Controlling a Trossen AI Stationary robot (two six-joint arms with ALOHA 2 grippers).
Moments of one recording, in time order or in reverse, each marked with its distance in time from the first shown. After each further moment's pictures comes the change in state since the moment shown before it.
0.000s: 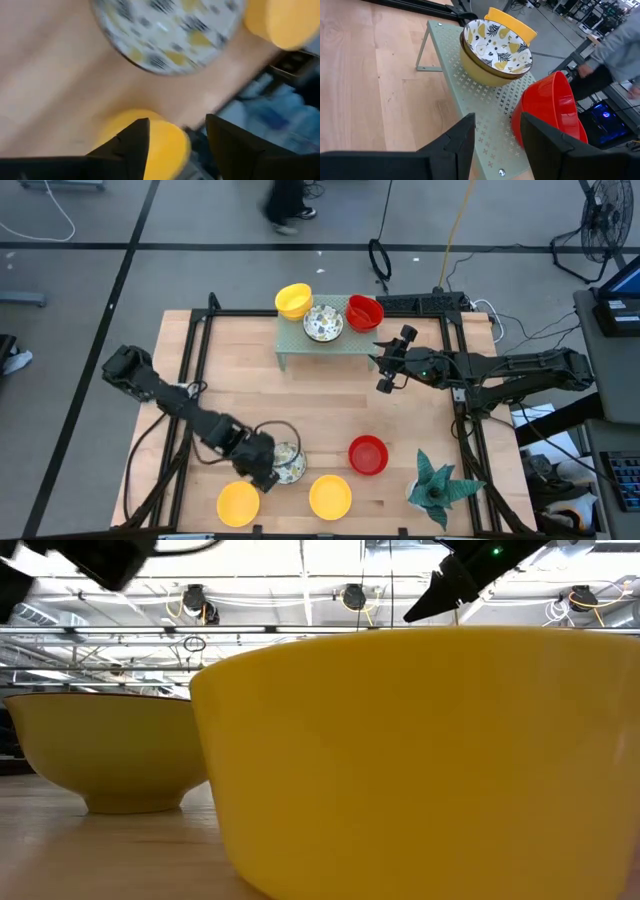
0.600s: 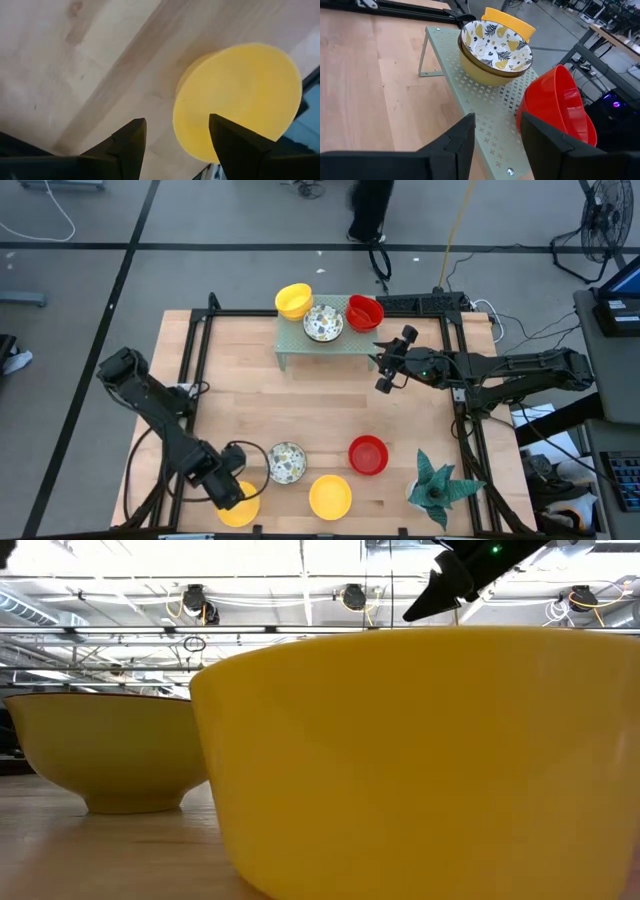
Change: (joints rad) left arm -0.282 0.000 -0.006 -0.290 -0.121 -0.050; right arm 0.000 0.000 0.000 0.000 -0.003 0.093
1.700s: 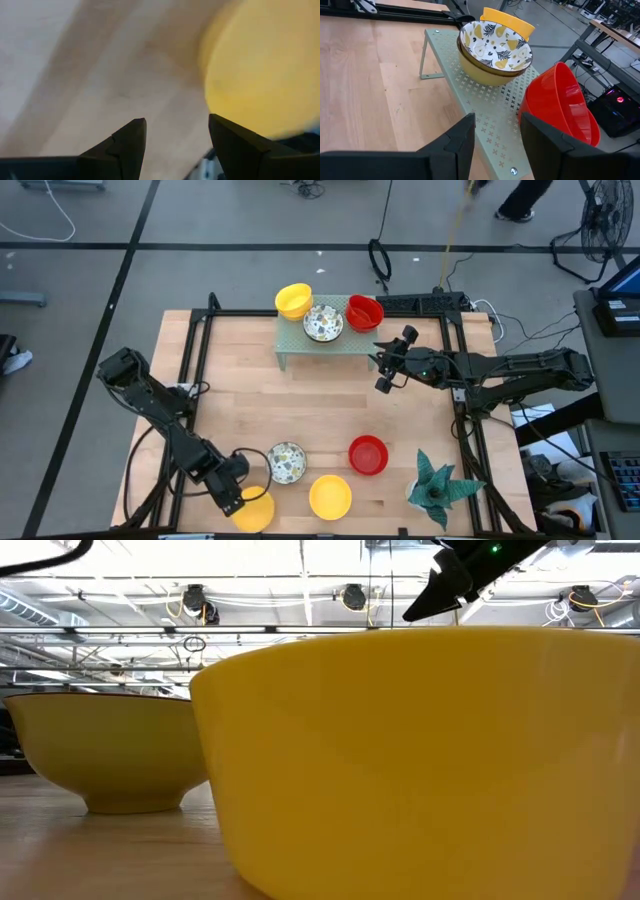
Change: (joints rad) left arm -0.005 -0.001 -0.195 0.395 0.088 0.038; right arm 0.000 0.000 0.000 0.000 0.000 0.038
